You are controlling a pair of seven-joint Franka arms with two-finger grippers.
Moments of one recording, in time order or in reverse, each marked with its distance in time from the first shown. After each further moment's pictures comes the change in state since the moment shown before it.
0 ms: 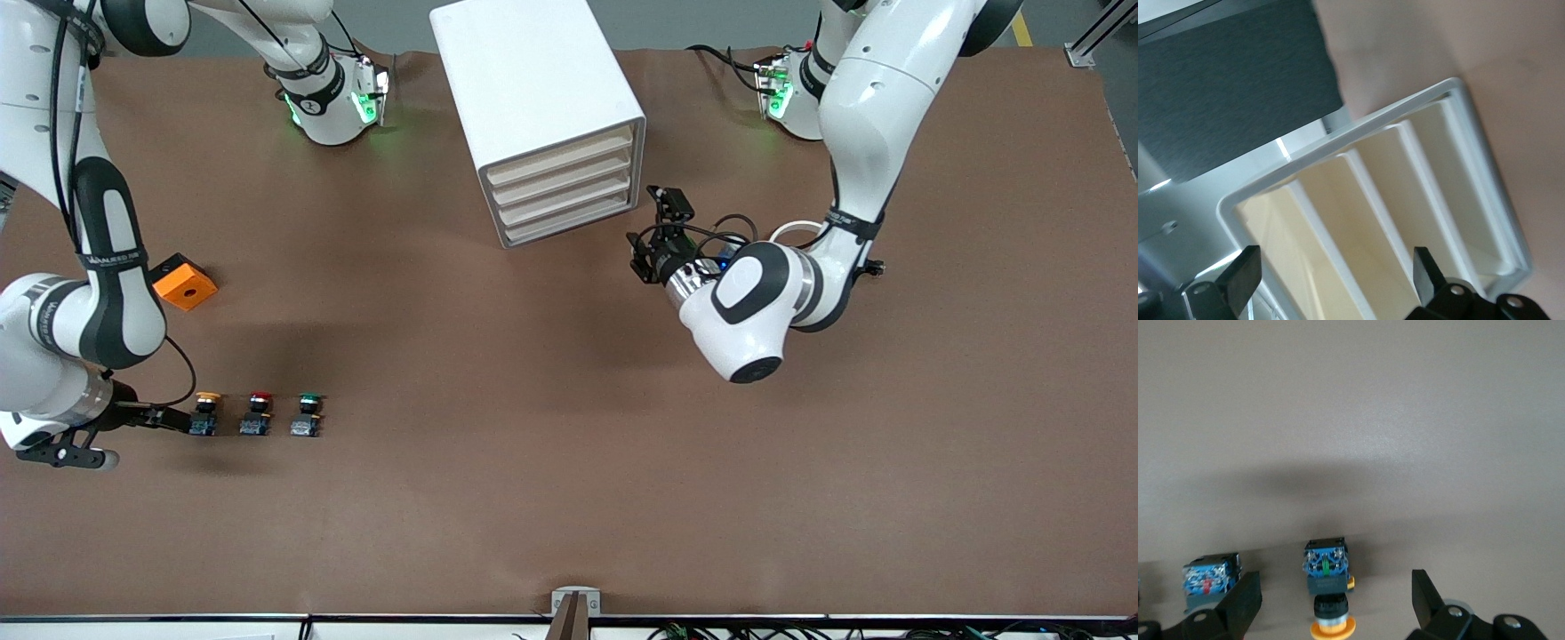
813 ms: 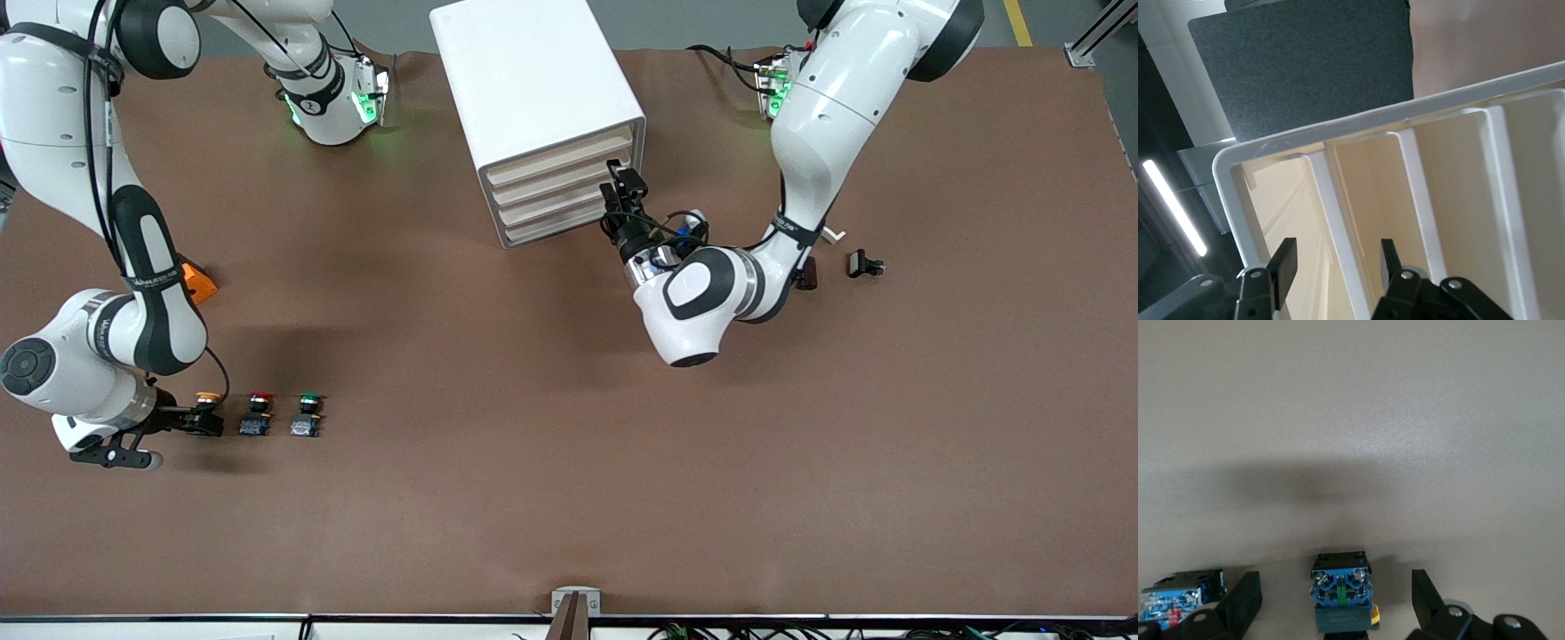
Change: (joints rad) left arm -0.089 0.090 -0.002 0.002 -0.130 -0.082 -0.199; right arm 0.008 0.064 0.015 -0.044 0.001 0.108 0.000
